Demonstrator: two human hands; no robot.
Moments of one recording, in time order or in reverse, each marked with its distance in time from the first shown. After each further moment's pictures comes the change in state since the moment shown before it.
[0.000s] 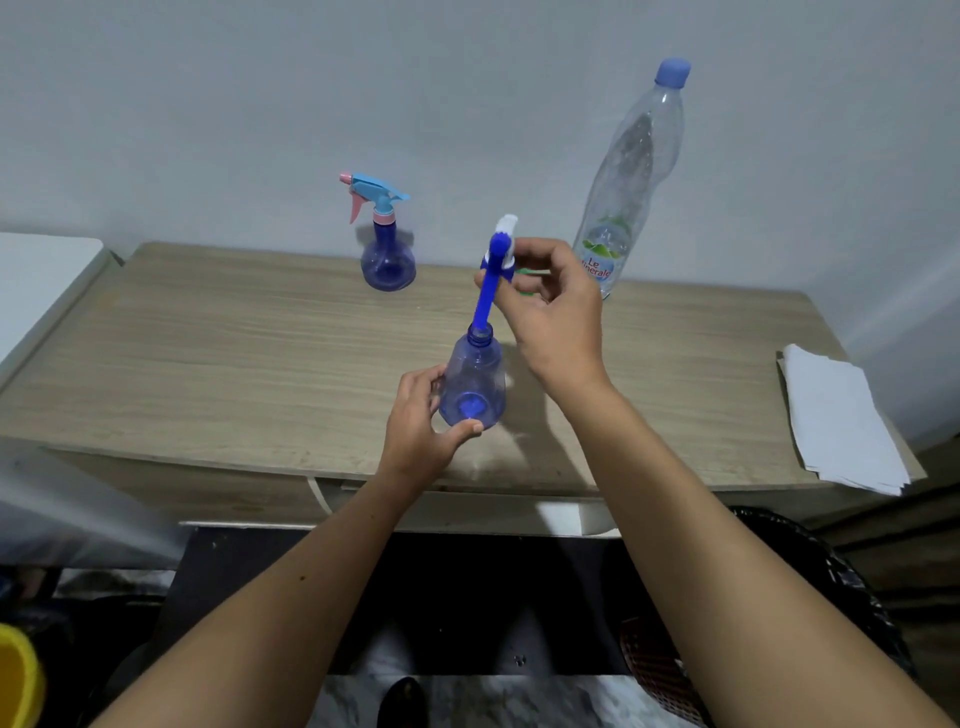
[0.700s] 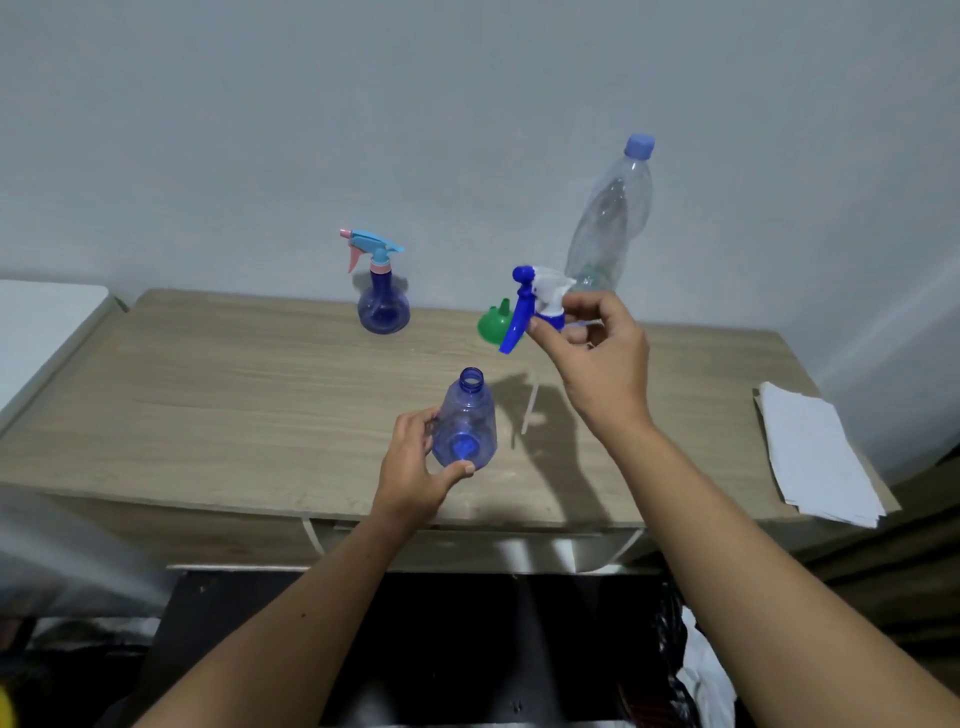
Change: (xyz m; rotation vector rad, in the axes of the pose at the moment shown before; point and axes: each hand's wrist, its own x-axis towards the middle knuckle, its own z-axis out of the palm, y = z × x) left_hand -0.003 0.004 -0.005 0.013 -0.020 -0.040; right_hand 0.012 0.004 -0.049 -0.153 0.140 -0.013
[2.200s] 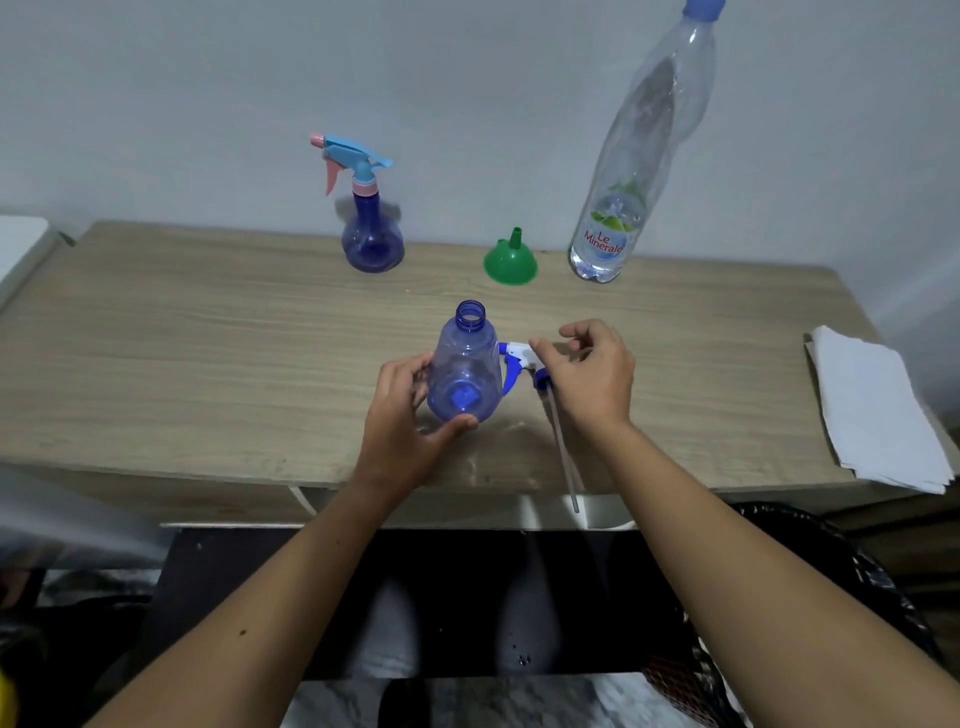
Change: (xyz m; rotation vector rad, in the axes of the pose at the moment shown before) left_hand 0.012 -0.009 -0.009 0.119 0.054 0.133; right_hand 0.000 0.150 0.027 -0.400 -0.002 0.148
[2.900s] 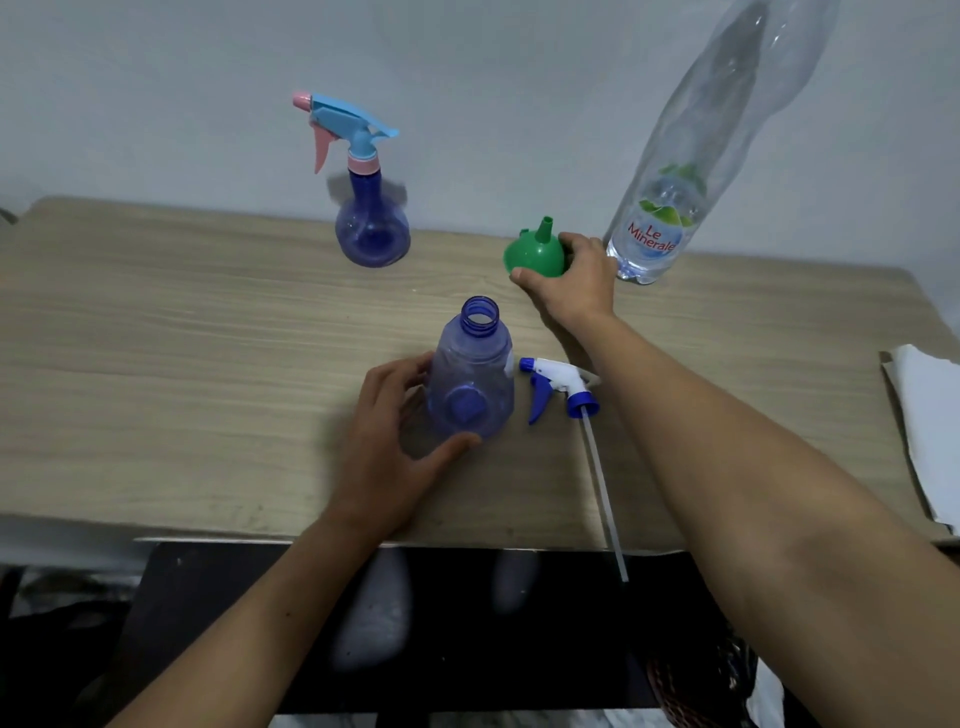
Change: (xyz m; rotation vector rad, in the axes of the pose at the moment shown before) left_hand 0.020 -0.033 -0.005 0.016 0.007 0.059; right_hand 0.140 -0.013 0.097 -0.213 -0.151 -0.045
